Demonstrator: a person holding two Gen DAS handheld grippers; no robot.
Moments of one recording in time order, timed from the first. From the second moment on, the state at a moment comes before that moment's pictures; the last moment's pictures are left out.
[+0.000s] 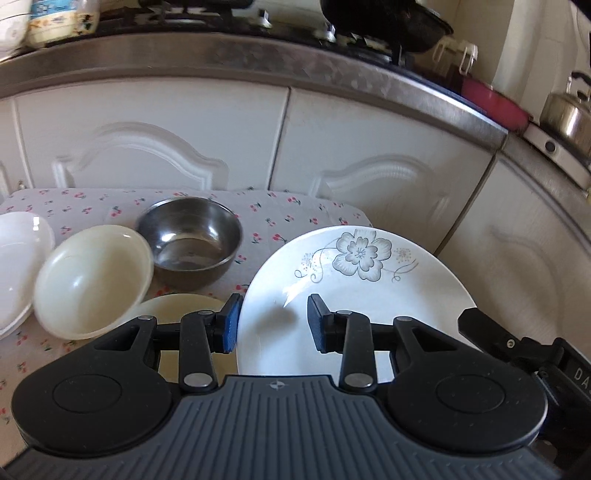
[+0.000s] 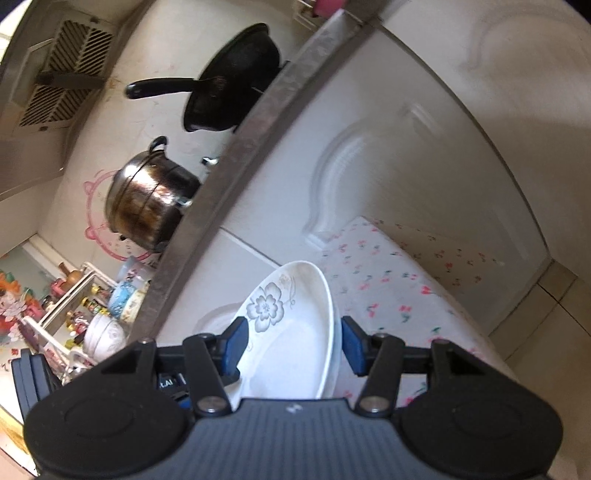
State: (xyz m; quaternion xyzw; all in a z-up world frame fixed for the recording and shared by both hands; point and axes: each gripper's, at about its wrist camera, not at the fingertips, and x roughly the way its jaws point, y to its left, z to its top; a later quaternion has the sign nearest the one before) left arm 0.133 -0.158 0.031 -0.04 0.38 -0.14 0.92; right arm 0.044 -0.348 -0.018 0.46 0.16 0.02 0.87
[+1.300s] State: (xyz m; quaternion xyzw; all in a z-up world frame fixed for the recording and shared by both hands) left arm 0.004 -0.025 0.032 -0.14 0.36 -0.07 0.92; right arm -0.014 -0.239 0.005 0.40 0.22 0.13 0.88
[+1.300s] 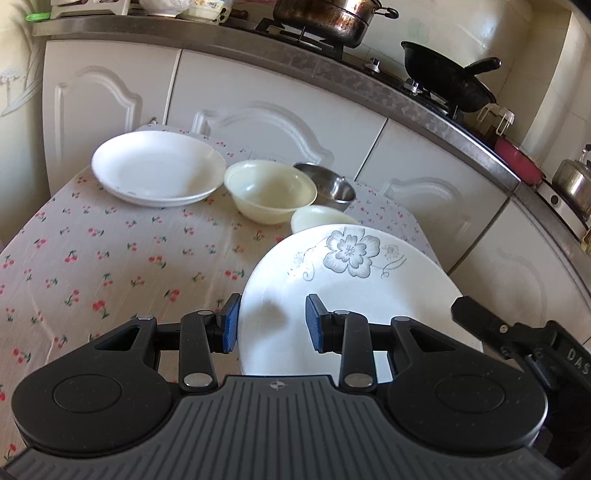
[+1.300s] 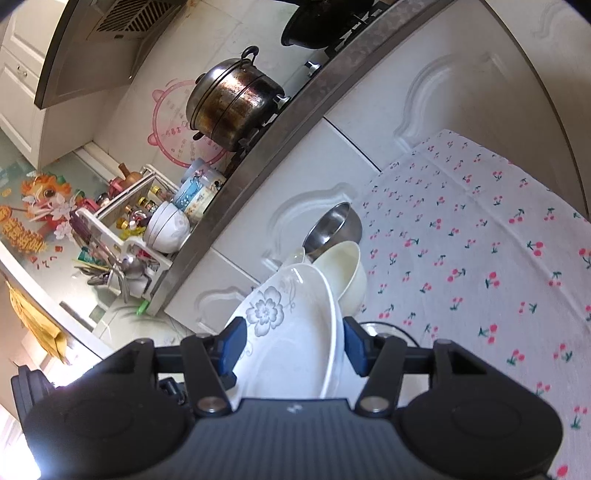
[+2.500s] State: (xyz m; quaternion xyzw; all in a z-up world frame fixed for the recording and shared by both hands) left arm -0.004 -0.009 0.021 -0.11 0.35 -0.04 0.93; right arm -0.053 -0.236 0.013 0.27 0.20 0.05 0.94
